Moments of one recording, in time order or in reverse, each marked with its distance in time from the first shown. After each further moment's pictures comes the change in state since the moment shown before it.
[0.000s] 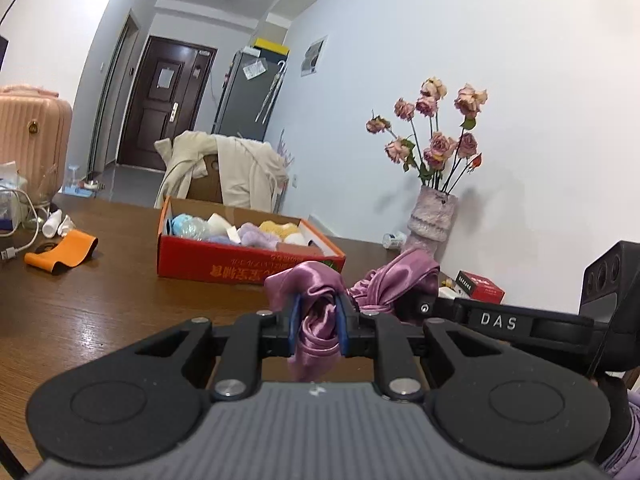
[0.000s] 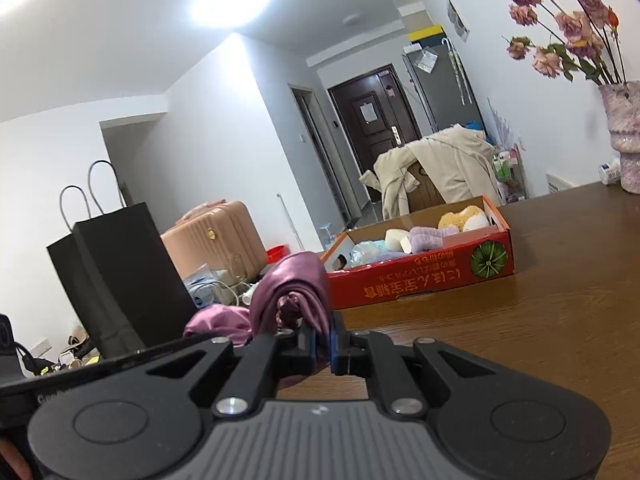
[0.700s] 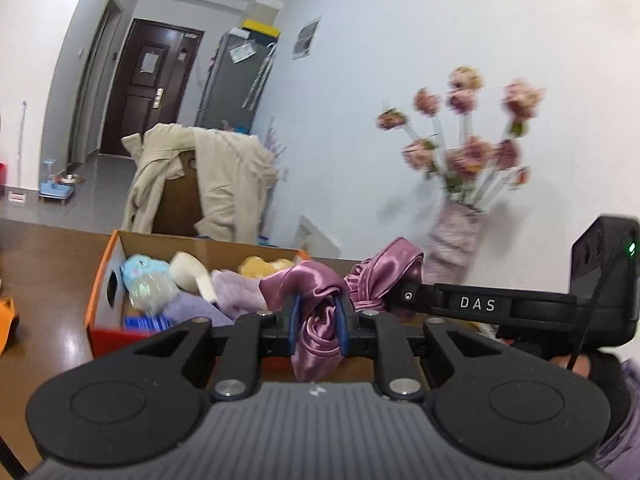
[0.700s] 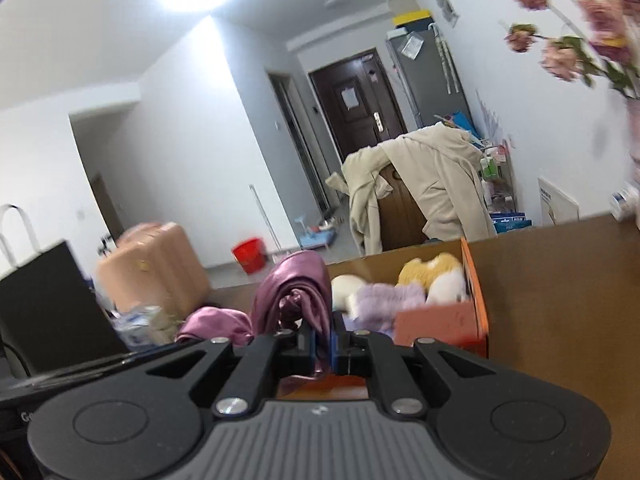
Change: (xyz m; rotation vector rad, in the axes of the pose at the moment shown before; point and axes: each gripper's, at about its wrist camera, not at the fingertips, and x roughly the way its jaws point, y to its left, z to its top) left arm 0.208 0.039 0.098 -0.001 0.069 -0.027; right arm 0.172 -0.106 0.134 -0.023 0.109 -0.077
